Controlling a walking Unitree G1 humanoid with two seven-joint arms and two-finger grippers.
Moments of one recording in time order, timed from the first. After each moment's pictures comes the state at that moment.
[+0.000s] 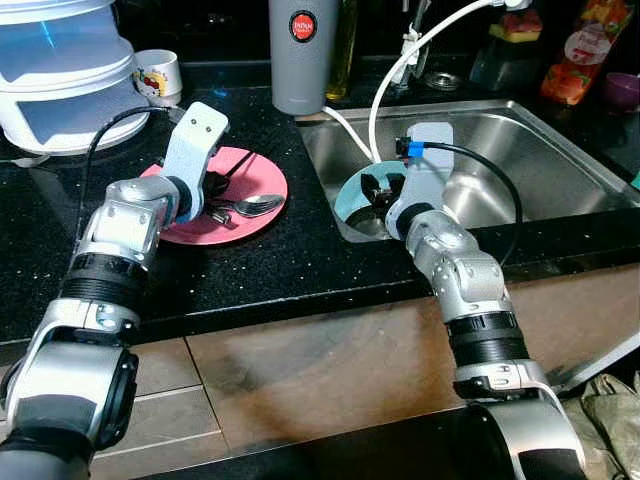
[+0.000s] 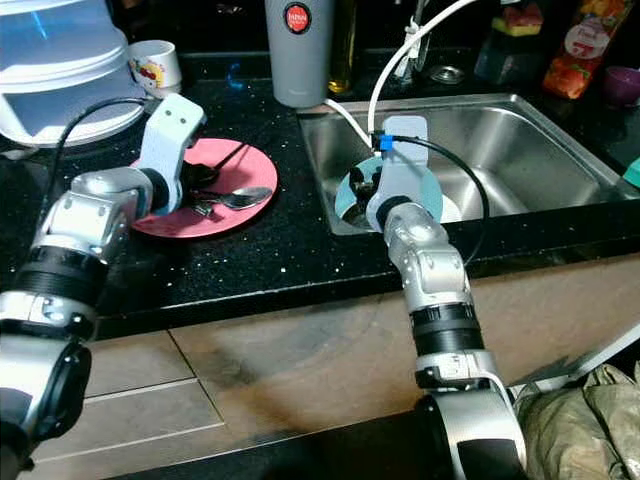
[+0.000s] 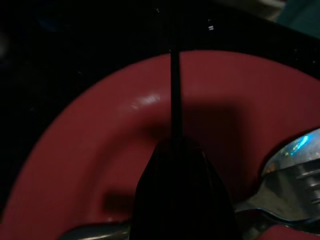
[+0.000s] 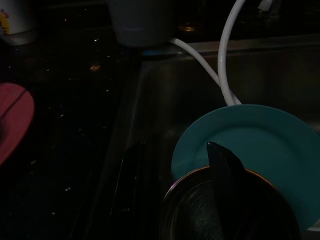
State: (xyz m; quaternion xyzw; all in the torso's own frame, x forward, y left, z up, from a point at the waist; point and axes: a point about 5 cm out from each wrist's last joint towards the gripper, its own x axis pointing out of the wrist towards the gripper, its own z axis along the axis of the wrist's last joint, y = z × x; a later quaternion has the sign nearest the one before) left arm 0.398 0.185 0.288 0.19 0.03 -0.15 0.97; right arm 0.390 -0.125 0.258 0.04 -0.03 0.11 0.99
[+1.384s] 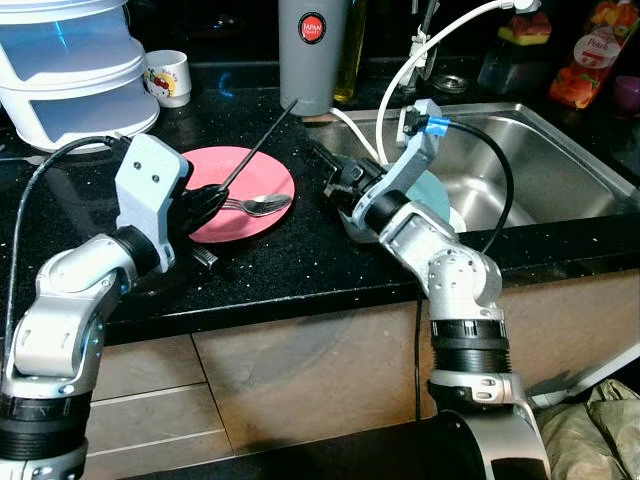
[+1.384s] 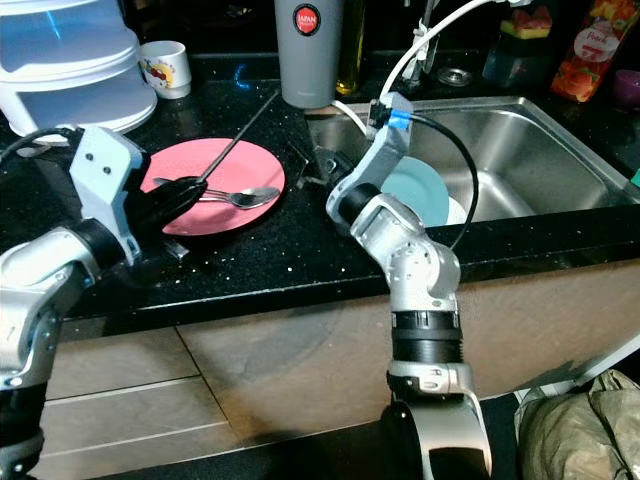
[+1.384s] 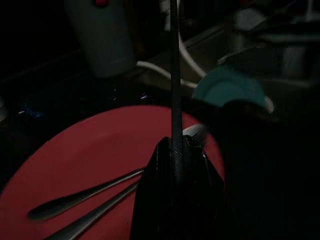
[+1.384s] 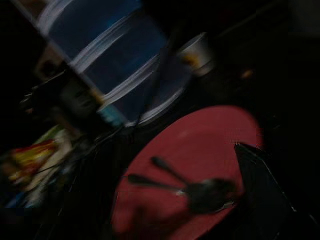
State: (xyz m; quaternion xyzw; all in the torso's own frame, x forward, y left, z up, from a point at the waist) left arm 0.303 0.179 0.277 0.14 -0.15 -0.25 0.95; right arm 0.350 -0.065 0.284 0.30 -0.02 0.37 0.88
